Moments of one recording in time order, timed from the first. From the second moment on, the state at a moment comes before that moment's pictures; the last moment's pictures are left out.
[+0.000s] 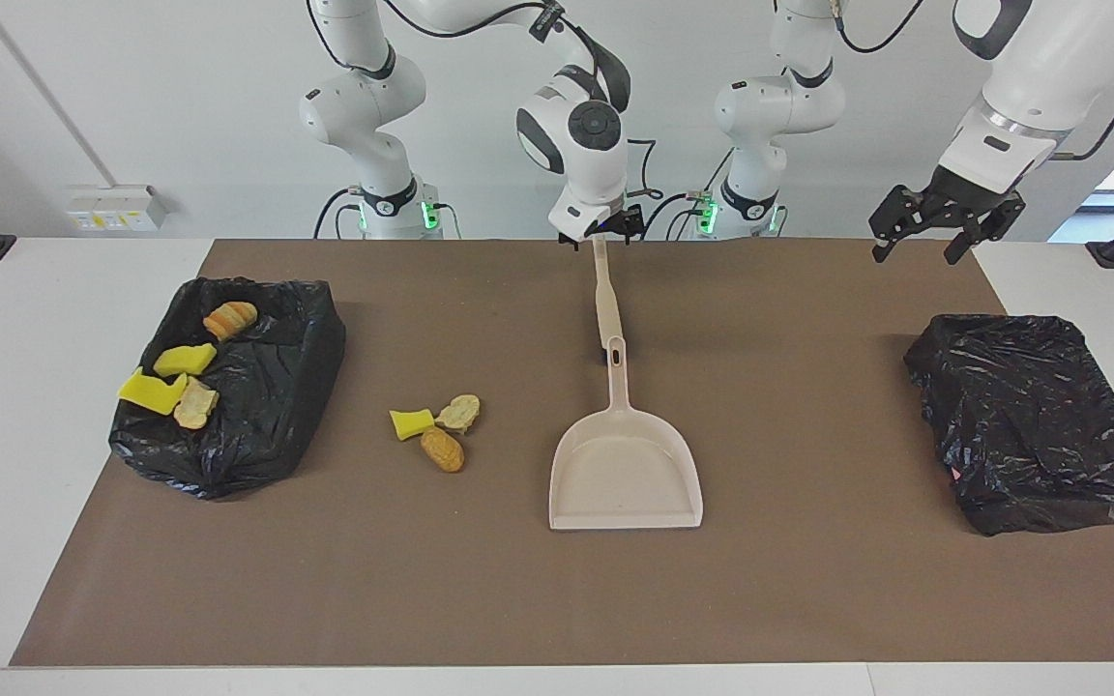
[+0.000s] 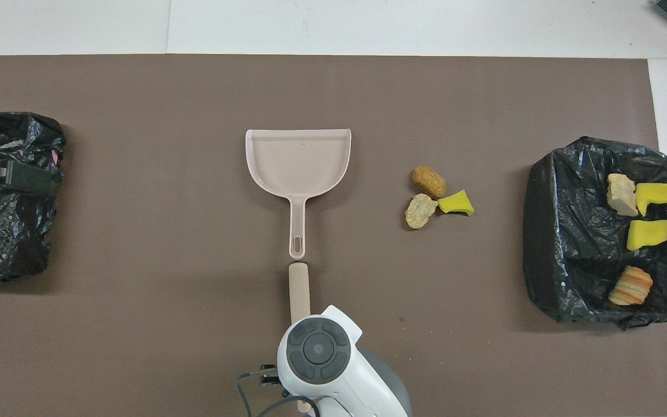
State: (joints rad) left arm 0.02 -0.01 -0.11 -1.56 -0.03 1.59 -0.02; right arm 0.72 0.07 0.19 -2.15 0.34 2.09 0.67
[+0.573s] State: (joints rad) left arm -0.15 0.10 -0.12 -1.68 -0.03 1.94 -0.15; right arm 0.77 0.05 0.18 -2.24 0.34 2.18 0.68
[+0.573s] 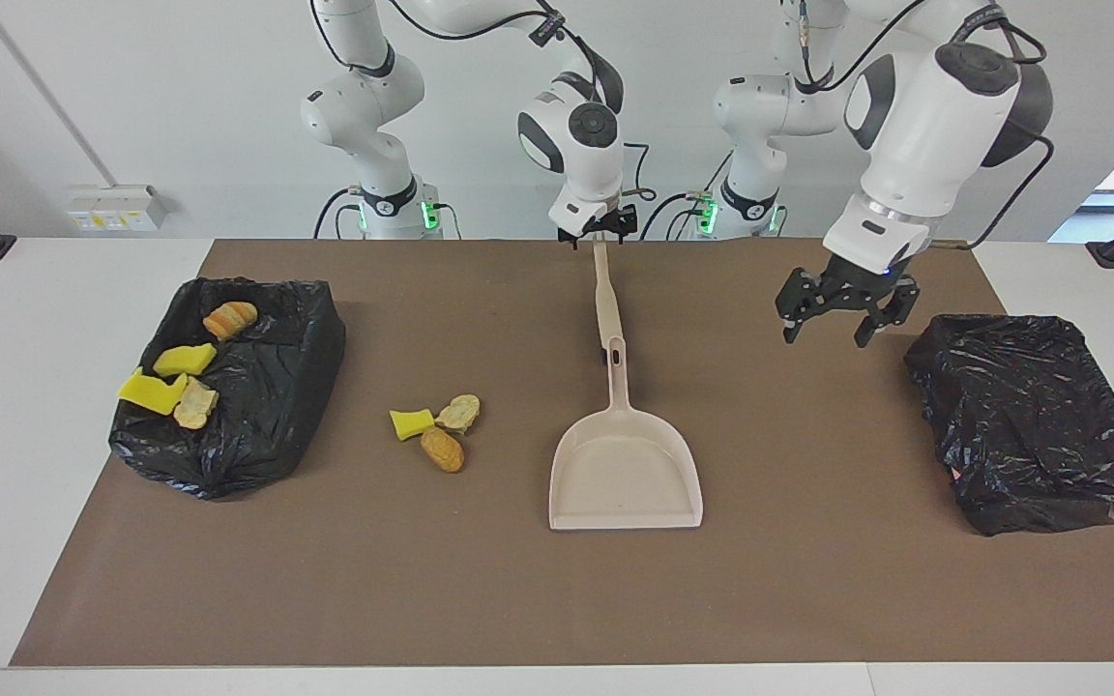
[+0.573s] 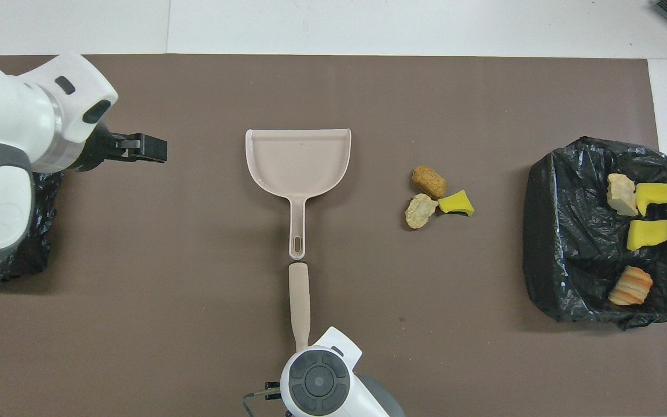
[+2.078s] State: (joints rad) left arm -0.51 0.30 -0.11 -1.84 -0.09 2.16 -0.50; right arm 0.57 -0.16 0.16 -2.21 0.29 1.81 0.64
